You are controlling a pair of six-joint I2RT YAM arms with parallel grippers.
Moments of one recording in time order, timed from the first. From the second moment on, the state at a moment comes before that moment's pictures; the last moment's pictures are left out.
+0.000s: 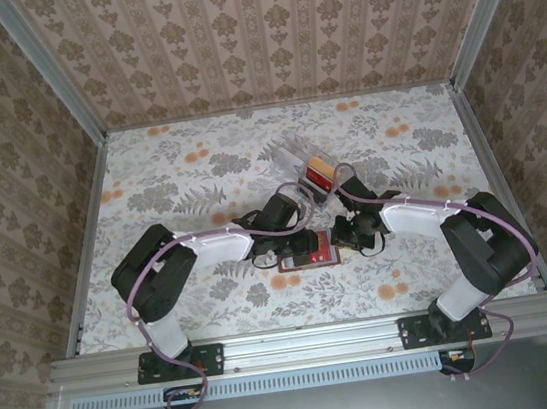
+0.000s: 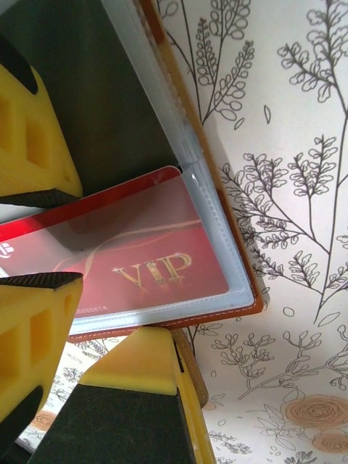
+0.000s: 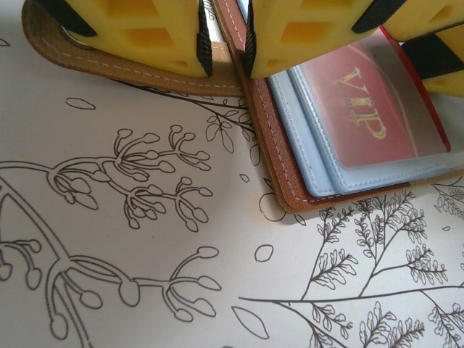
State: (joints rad) left arm -0.91 1.78 0.93 -0.09 0.33 -0.75; right arm 0.49 1.57 0.76 -0.42 -0.22 0.82
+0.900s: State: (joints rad) left arm -0.91 1.71 0.89 -0.16 0.23 -0.75; right arm 0.49 1.57 0.76 -0.42 -0.21 0.82
